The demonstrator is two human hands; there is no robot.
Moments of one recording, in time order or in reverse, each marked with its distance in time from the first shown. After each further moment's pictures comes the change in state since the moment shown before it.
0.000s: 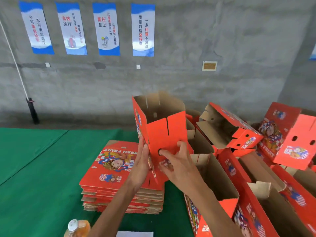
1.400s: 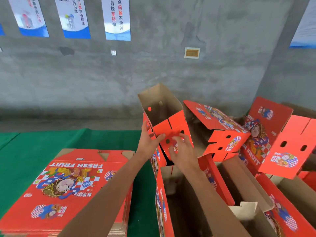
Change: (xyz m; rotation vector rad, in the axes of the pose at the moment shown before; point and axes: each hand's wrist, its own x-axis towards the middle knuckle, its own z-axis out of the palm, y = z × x) left_hand 0.245 -0.085 0.164 0.041 0.017 -0.034; right_hand 0.128 0.236 0.027 0.062 0.123 0.337
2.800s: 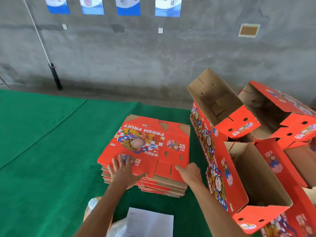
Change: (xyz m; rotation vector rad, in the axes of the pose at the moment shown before) left_hand -0.246 -0.136 -0.324 1.313 -0.104 -0.684; right_hand -0.162 -0.119 0.192 0.153 -0.537 0.586
